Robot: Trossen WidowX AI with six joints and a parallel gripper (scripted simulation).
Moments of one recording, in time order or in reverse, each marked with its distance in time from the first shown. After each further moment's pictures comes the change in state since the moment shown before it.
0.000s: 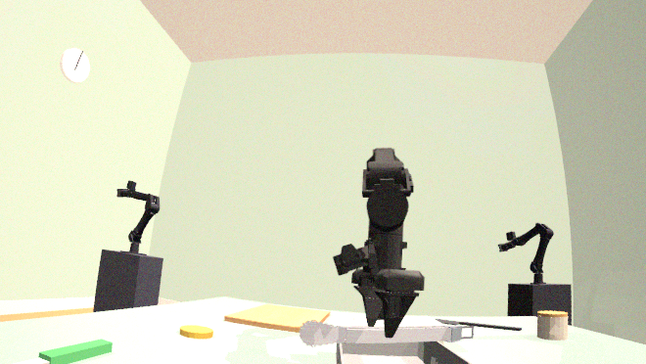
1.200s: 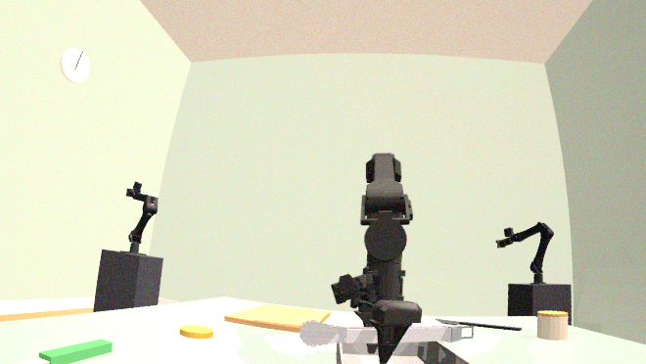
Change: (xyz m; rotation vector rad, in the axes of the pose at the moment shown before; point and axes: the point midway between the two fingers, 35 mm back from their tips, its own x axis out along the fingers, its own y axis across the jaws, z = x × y) arm 0.045 -0.002 -0.001 0.007 0.001 -0.003
